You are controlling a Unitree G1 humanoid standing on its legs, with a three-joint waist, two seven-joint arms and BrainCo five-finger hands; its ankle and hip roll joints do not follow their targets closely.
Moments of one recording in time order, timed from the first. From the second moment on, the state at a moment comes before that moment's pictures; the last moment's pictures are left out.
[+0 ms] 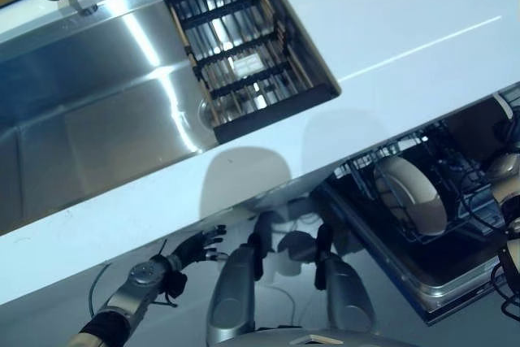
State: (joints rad) left arm -0.04 0.60 -0.50 0.54 -0.46 -0.11 -0.39; right arm -0.76 -0.90 0.33 1.17 -0.21 0.09 -0.50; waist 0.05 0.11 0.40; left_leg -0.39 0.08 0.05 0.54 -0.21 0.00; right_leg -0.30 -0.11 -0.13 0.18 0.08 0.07
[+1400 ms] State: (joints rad) left arm -0.02 0.54 -0.57 0.49 -0.55 -0.19 -0.30; right arm -0.70 -0.96 0.23 1.04 -0.16 -0.08 -0.52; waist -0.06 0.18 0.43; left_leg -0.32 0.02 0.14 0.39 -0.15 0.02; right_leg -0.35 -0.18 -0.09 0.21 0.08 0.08
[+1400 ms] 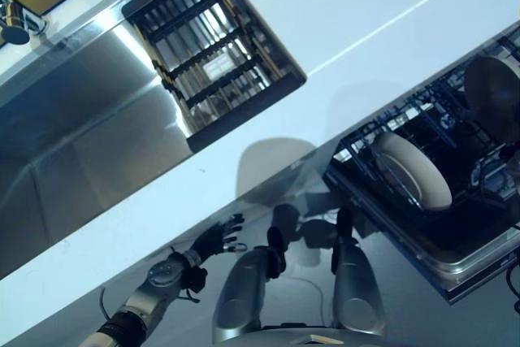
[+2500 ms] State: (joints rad) left arm -0.07 0.54 -0.57 0.51 -0.57 -0.23 -0.33; right arm -0.83 -0.98 0.42 1.11 -0.44 0.04 -0.67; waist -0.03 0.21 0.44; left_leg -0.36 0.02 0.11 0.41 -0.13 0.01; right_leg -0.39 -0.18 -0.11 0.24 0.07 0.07
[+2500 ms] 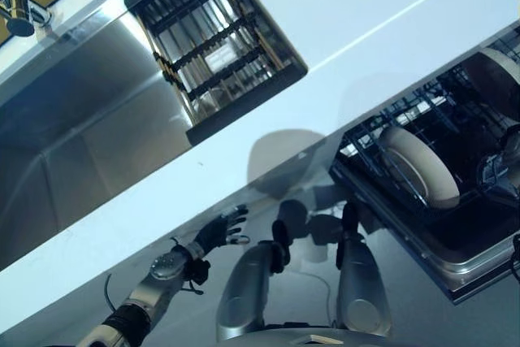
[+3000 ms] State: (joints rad) left arm -0.07 0.57 -0.57 0.48 -0.57 -0.21 -0.33; right arm -0.86 -0.98 0.43 1.14 -0.48 0.11 -0.66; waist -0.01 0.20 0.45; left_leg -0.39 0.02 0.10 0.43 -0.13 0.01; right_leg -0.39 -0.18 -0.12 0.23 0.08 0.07
